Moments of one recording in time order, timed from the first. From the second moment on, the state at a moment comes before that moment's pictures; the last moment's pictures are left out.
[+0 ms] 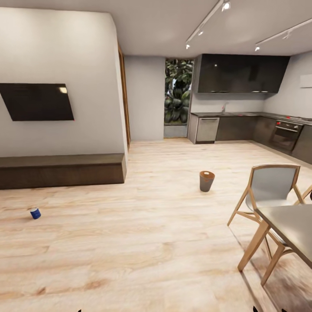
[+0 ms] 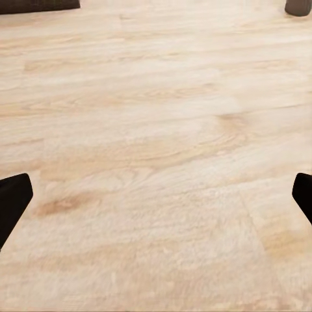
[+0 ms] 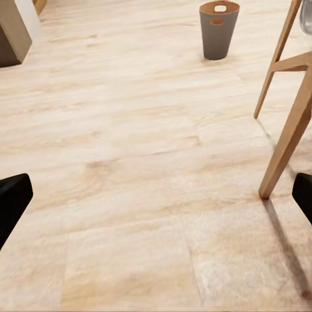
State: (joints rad) left arm 0.17 0.03 -0.01 -0.98 -0.01 -0.36 -0.08; right arm 0.26 -0.09 -0.47 -1.21 -0.16 -0.24 0.51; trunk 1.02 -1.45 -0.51
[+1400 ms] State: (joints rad) left arm 0.17 0.03 -0.01 -0.98 -0.01 -0.36 -0.08; right arm 0.26 -0.09 -0.47 -1.21 -0.15 -0.24 0.51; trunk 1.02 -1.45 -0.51
